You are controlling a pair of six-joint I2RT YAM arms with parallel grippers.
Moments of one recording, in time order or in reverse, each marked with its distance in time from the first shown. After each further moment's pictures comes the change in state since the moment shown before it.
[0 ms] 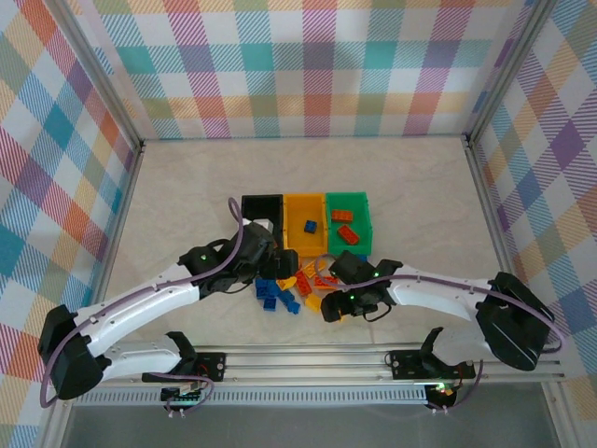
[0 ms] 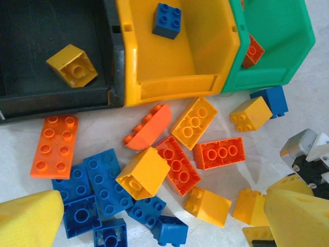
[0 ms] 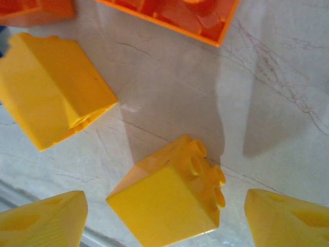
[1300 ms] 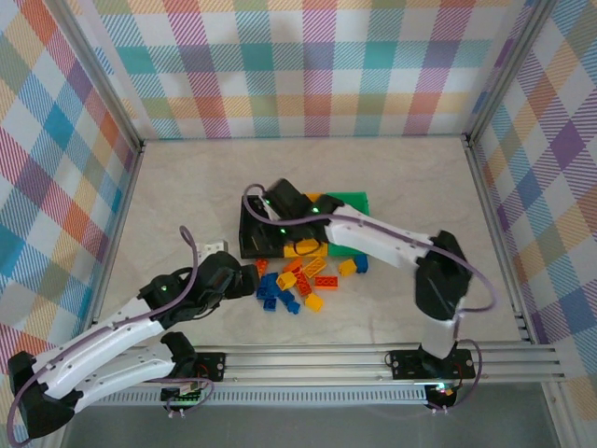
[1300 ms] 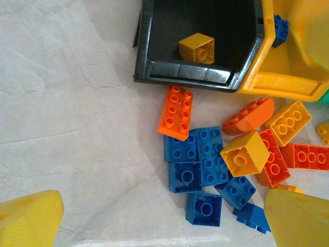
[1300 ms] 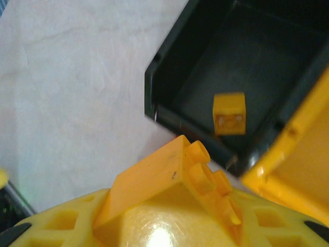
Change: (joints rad) left arm 0.000 -0.351 -0.189 -0.235 -0.214 -0.152; right arm -0.013 0.536 0.962 -0.063 0.054 -0.212
